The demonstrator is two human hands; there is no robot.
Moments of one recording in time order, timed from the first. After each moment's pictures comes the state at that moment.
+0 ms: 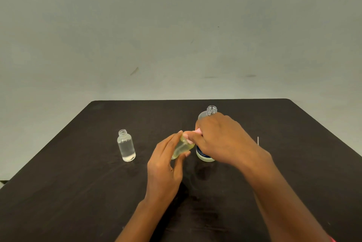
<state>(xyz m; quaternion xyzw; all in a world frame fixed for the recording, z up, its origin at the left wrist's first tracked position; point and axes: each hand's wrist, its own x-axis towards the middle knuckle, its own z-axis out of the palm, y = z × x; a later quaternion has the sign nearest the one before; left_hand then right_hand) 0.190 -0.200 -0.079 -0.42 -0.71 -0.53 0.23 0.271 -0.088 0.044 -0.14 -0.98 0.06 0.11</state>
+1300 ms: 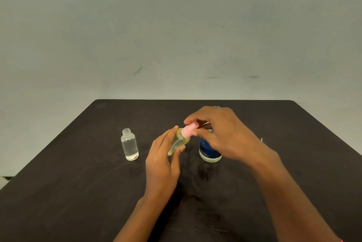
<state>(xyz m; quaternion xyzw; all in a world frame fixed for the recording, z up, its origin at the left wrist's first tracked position) 0.185 -0.204 -0.075 -0.36 -0.73 -0.54 0.22 0.269 -0.078 0.045 -0.05 -0.96 0.23 0.17</state>
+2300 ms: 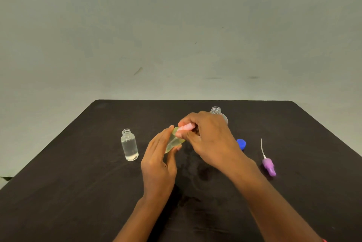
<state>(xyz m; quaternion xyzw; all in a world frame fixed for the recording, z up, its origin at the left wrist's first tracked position) 0.187 -0.205 -0.071 -0.37 -0.70 -0.55 0.28 0.257 -0.101 0.030 -0.11 -0.94 0.25 0.22</state>
